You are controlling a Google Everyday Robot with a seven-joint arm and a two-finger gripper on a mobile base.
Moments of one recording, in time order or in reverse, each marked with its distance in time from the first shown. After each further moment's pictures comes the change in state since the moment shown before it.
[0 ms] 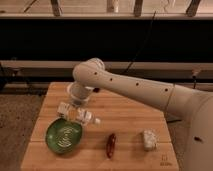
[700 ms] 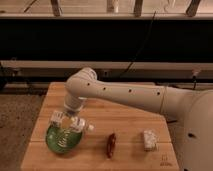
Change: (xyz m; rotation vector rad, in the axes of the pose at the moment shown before) arm -0.011 0.018 0.041 -0.002 -0.023 -0.045
